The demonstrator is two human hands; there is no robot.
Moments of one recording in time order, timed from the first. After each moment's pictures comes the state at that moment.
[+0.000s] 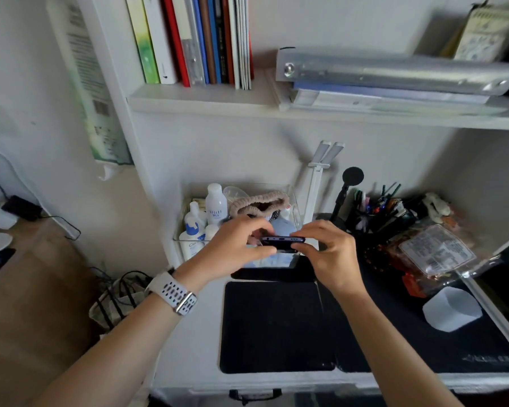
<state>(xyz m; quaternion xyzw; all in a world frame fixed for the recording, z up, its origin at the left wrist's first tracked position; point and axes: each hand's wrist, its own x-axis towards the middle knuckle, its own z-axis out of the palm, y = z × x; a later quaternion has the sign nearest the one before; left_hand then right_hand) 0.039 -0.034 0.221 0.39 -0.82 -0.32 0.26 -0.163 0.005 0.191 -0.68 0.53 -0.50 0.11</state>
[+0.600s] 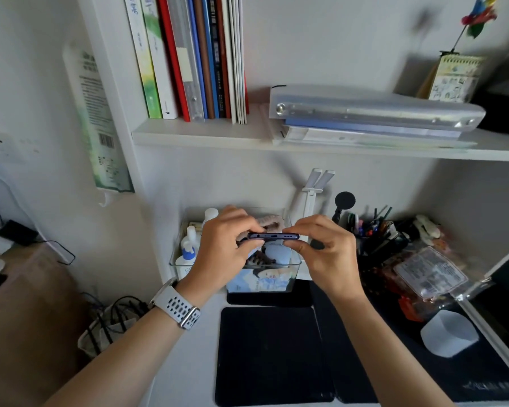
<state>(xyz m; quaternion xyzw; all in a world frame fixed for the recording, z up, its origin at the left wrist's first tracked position) 0.035 -0.037 0.256 0.33 -0.79 -0.11 0.50 -0.153 -0.002 0.243 -0.69 0.48 -0.54 0.06</state>
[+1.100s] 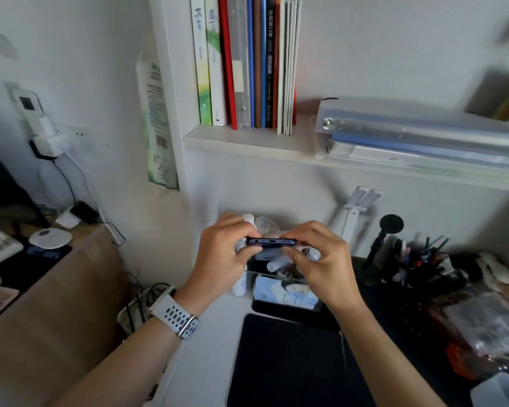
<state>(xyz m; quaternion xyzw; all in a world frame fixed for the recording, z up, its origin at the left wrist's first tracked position) 0.068 -0.026 0.262 0.43 -0.76 -0.05 0.48 -0.120 -0.028 0.252 -0.75 0.40 -0.51 0.14</state>
